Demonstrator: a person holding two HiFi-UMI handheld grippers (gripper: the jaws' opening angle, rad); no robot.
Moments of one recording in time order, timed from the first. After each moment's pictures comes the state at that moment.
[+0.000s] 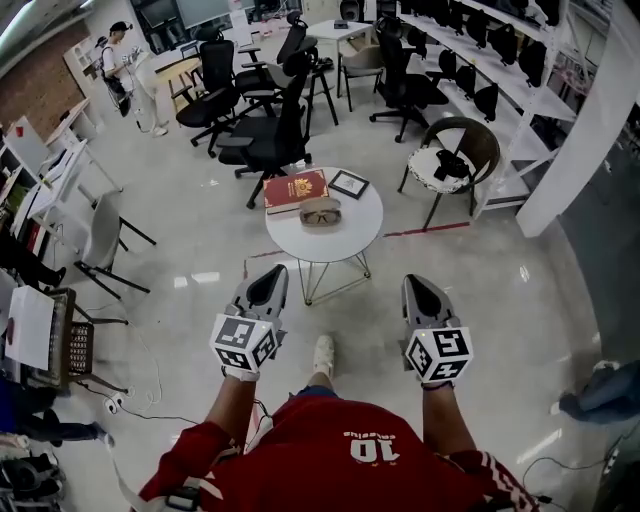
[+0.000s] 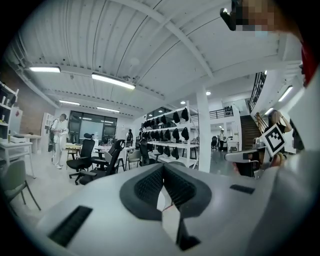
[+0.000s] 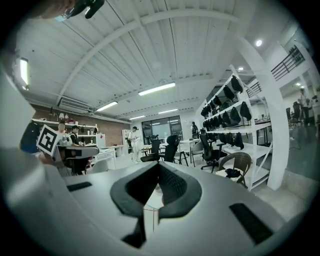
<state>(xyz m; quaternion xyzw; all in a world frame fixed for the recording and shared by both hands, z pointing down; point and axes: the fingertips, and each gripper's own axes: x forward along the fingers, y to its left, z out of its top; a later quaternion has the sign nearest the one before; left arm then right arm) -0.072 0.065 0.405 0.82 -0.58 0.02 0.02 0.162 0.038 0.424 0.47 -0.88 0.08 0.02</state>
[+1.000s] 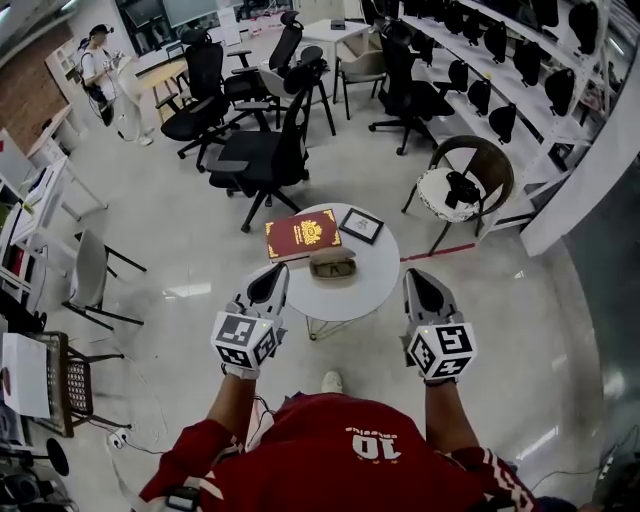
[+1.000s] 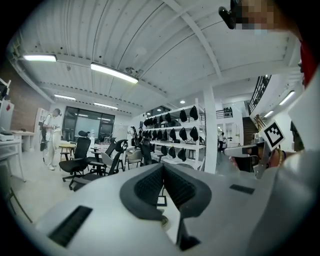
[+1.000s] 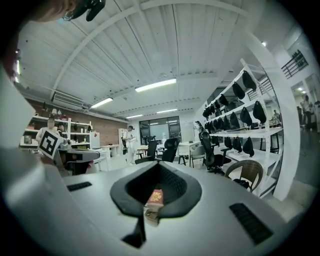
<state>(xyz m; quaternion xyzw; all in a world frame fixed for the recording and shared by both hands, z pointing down) -0.185 -0.172 0.389 0.83 -0.56 0.02 0.03 0.047 -0.191 0.387 0.48 -0.87 0.07 0.02</state>
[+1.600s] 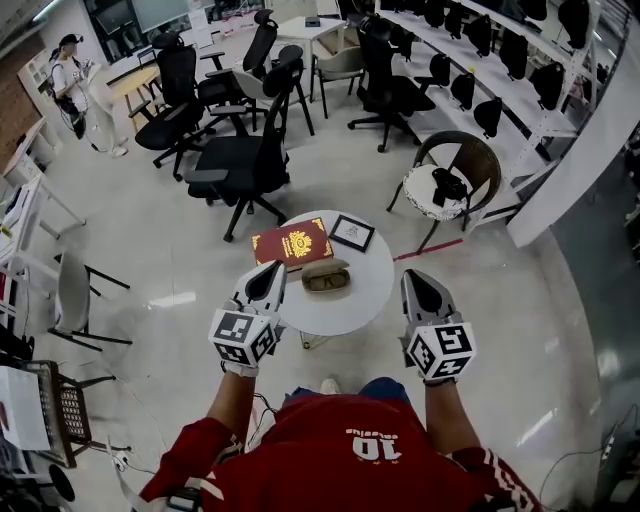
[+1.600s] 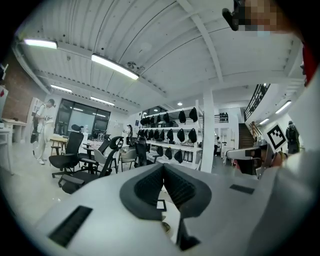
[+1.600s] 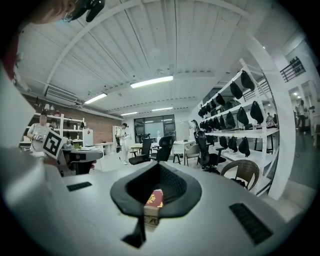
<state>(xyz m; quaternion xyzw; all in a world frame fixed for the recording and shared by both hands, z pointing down) -0.210 -0.245 0.408 0.85 -0.52 0.01 0.06 0.025 -0.237 0.399 0.51 -0.86 0.07 0.04</state>
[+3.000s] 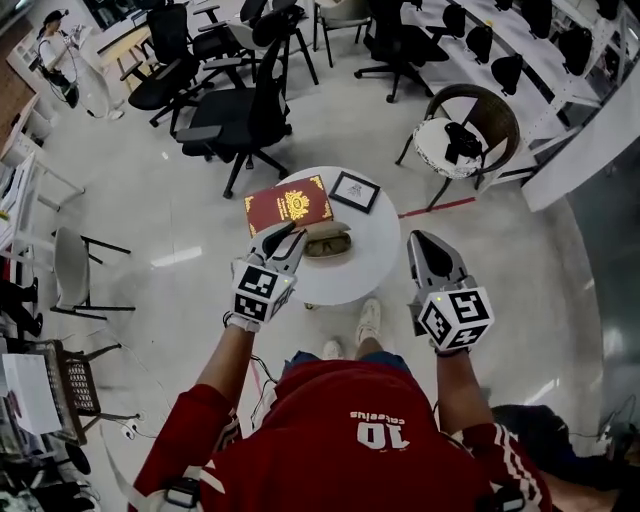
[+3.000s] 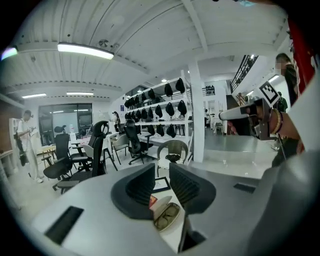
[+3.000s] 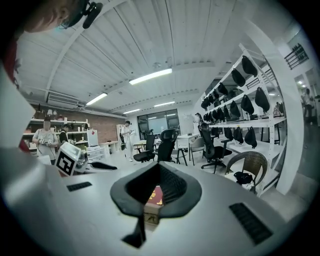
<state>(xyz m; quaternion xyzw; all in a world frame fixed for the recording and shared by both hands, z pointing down) -0.156 -0.310 0.505 0.87 -0.47 0.17 0.03 0.042 -0.291 0.432 0.48 -0.87 0.10 0.05</state>
